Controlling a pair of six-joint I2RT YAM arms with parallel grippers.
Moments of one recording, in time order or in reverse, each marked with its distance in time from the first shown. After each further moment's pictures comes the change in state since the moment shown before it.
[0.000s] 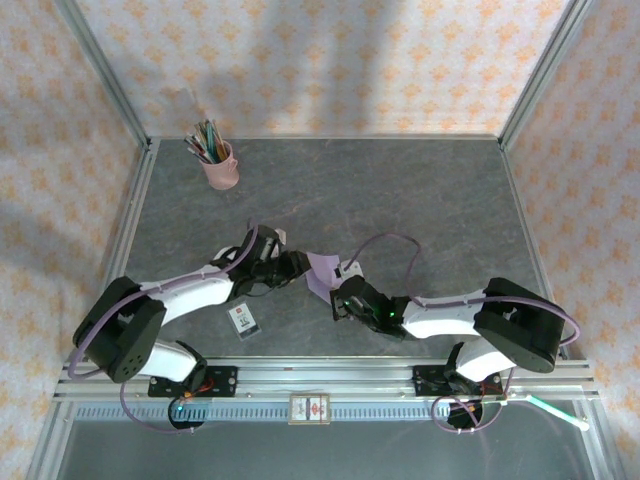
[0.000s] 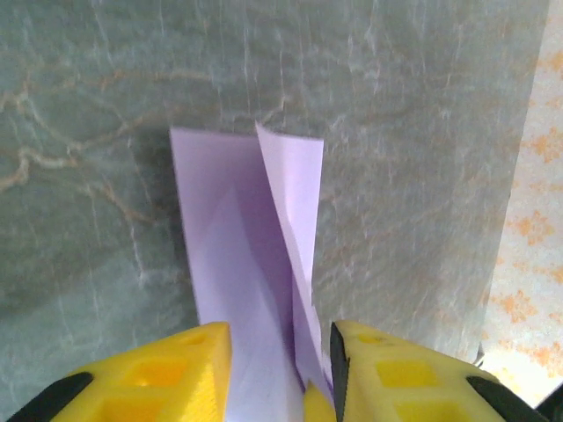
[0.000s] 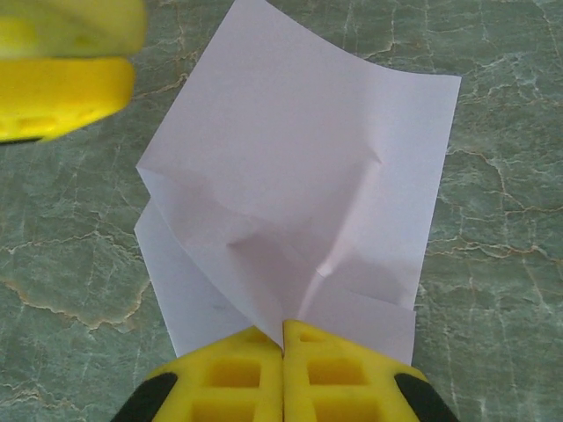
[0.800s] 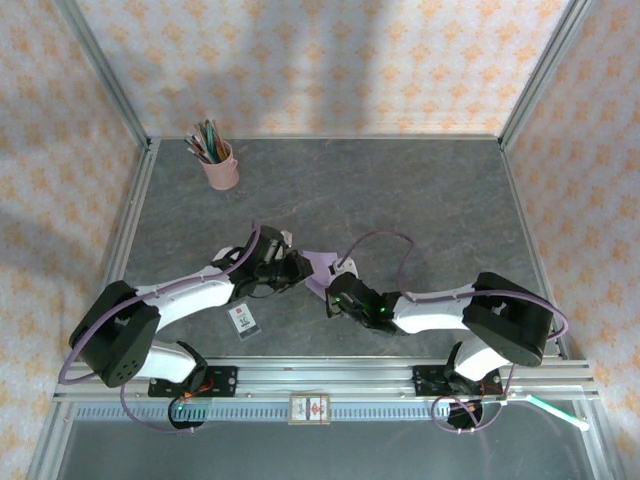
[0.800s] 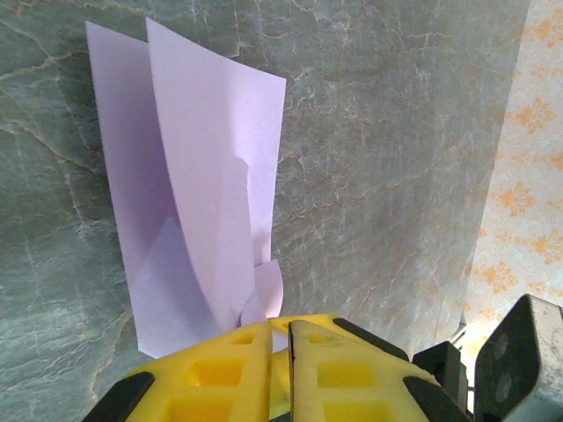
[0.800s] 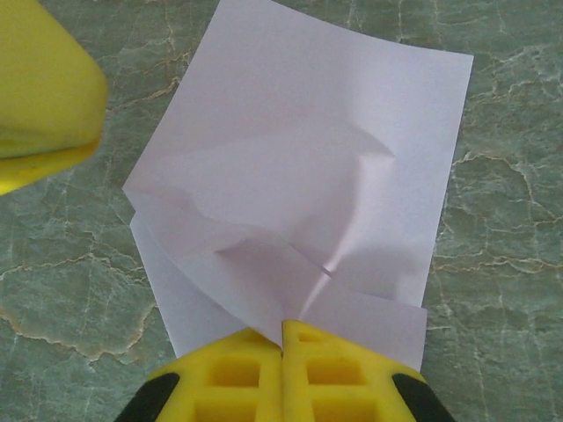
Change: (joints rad) left arm -0.054 -0.037 0.007 -0.036 0.024 -0.043; right arm 0.003 0.069 0.074 -0.049 0.008 0.052
